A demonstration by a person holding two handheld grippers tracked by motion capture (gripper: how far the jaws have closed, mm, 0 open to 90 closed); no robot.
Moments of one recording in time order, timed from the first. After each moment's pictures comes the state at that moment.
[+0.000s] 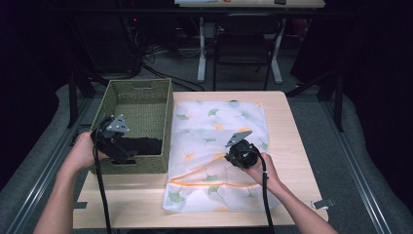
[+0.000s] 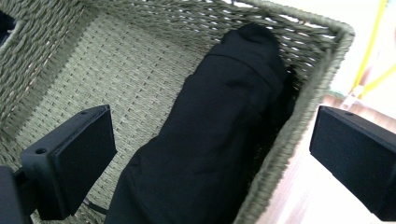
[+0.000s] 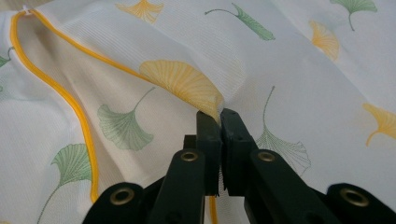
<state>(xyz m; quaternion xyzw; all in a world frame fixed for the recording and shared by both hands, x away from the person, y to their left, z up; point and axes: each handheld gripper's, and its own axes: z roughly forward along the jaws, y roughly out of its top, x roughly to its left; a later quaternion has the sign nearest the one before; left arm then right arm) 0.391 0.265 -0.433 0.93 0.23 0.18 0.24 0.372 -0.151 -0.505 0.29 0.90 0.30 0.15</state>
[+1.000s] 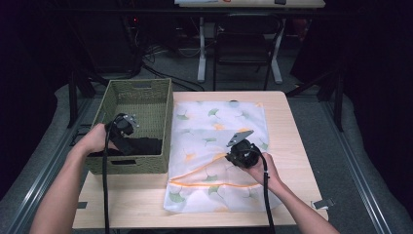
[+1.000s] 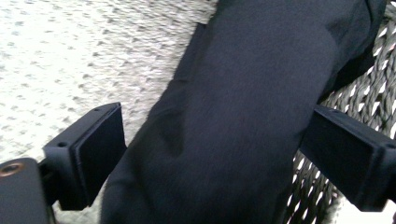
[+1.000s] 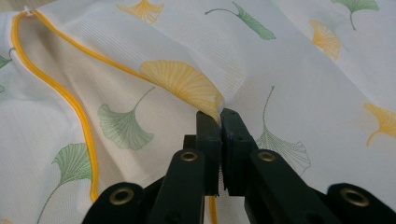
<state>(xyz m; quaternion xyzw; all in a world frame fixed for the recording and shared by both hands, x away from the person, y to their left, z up) 0.465 0.265 -0.490 0.96 0.22 0.04 0.15 0.374 -0.154 -0.505 0.28 0.90 0.31 0.14</state>
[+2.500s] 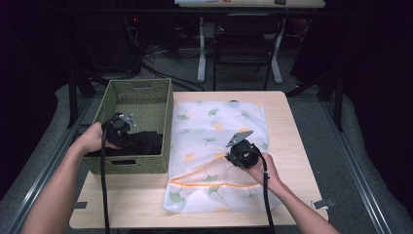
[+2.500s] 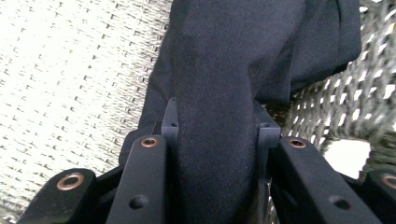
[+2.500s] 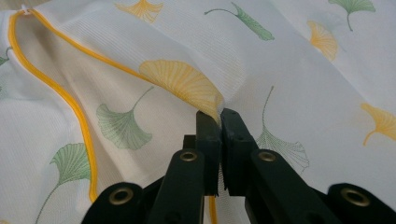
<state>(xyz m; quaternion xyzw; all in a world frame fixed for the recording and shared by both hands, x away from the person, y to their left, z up) 0.457 0.273 -0.473 0.96 0.21 0.04 0.16 0.372 -0.153 -0.504 0.29 0.90 0.30 0.15</state>
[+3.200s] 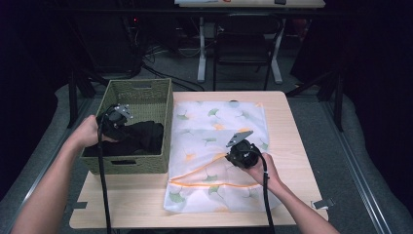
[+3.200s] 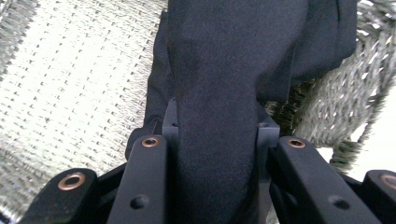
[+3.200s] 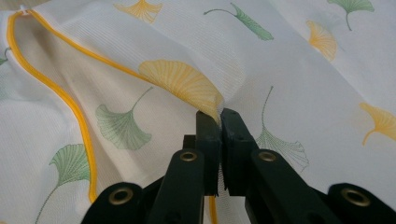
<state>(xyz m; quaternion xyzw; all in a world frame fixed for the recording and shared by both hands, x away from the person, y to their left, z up) 0.449 0.269 -0.431 0.96 0.22 0.09 0.17 0.372 -0.153 -0.505 0.29 0.90 0.30 0.15</state>
